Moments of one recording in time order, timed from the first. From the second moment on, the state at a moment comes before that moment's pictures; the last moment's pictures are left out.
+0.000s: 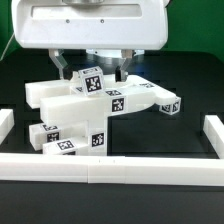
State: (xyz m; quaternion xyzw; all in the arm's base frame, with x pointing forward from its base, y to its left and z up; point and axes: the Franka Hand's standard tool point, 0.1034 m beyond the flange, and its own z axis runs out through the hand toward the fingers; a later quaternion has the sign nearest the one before) arm 0.605 -0.060 0.121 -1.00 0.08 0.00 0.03
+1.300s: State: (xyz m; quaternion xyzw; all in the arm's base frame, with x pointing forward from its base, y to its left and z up) arm 0.605 -0.063 0.121 -0.98 0.19 0.00 0.03
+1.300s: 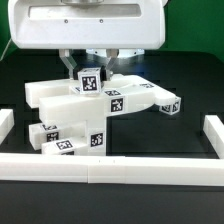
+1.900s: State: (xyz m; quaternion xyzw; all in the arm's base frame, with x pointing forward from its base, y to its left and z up) arm 0.608 -0.062 0.121 -0.91 0.41 0.01 0.04
